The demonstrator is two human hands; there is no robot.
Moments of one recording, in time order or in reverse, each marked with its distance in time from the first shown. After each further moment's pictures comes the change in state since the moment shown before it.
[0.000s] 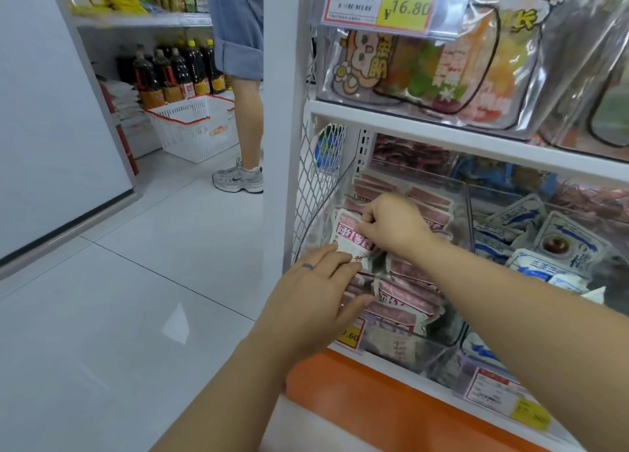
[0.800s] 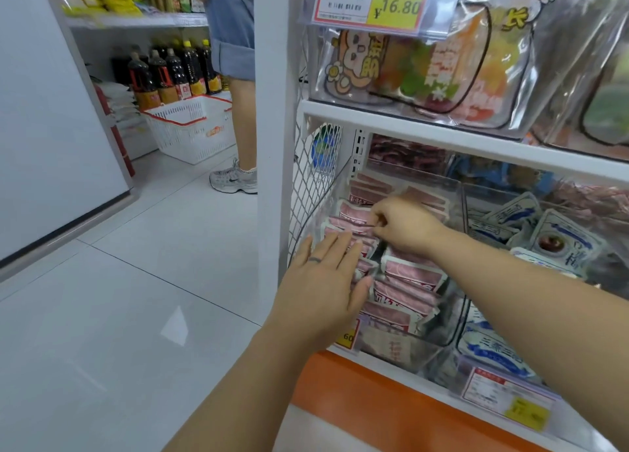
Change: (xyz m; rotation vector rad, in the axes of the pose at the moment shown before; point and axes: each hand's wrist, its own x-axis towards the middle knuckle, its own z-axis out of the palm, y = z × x) left_hand 0.015 0.010 0.005 -0.014 -0.049 -0.083; right_hand -0.001 0.020 -0.012 -0.017 -0.143 -0.083
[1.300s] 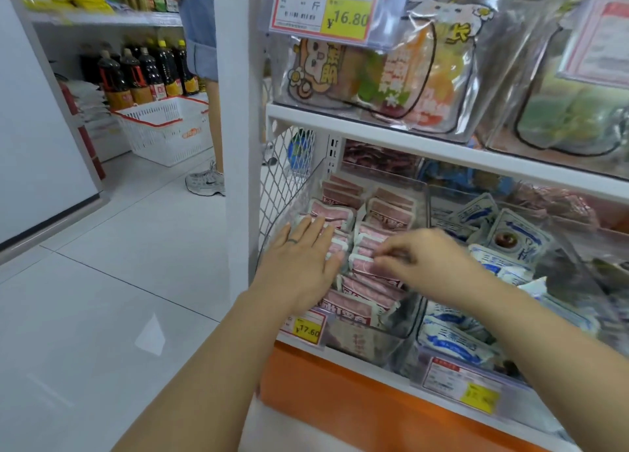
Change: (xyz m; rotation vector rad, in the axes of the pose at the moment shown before) left_hand 0.036 -0.002 0.001 -0.014 -0.176 -0.044; right_hand -0.098 0.010 -0.026 0.042 0.079 -0.002
